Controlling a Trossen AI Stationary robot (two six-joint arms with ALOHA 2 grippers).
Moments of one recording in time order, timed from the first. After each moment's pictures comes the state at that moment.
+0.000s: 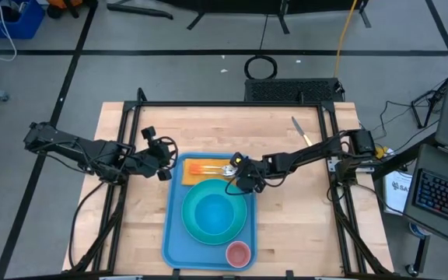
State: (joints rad) left arm -0.26 0.97 0.85 -0.70 -0.79 -0.06; right arm 0.04 1.78 0.95 -0.08 0.19 -0.96
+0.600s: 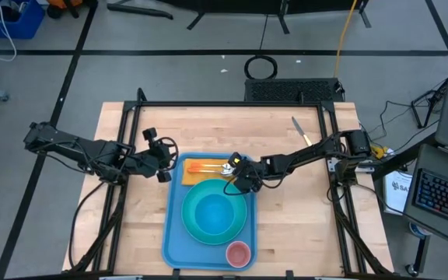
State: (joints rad) left arm -0.26 0.97 0.85 -0.71 -0.74 -0.06; right arm 0.05 1.83 0.95 0.01 0.23 -0.98
